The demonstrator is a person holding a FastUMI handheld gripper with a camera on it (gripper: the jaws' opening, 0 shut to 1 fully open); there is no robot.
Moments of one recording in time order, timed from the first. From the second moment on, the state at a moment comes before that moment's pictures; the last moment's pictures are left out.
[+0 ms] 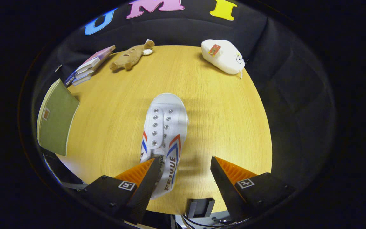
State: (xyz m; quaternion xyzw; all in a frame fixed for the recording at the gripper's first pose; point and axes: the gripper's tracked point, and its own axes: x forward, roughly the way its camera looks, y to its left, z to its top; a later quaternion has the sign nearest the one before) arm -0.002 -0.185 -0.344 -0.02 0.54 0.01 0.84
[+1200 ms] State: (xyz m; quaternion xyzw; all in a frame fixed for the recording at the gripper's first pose) arm 0.023 -0.137 -0.332 0.07 0.56 0.04 0.83
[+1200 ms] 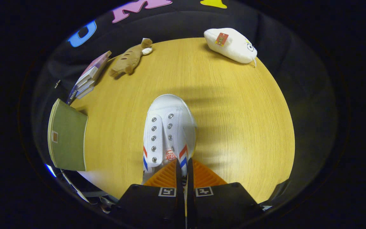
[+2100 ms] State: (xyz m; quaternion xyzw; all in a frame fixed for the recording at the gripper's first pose) arm 0.008 0.132 -0.173 0.15 0.52 0.09 0.84
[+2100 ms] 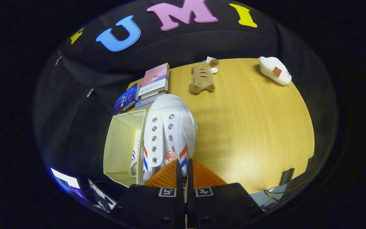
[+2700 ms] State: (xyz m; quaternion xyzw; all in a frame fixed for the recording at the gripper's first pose) arm 0.012 0.284 -0.184 0.16 0.54 0.10 0.82
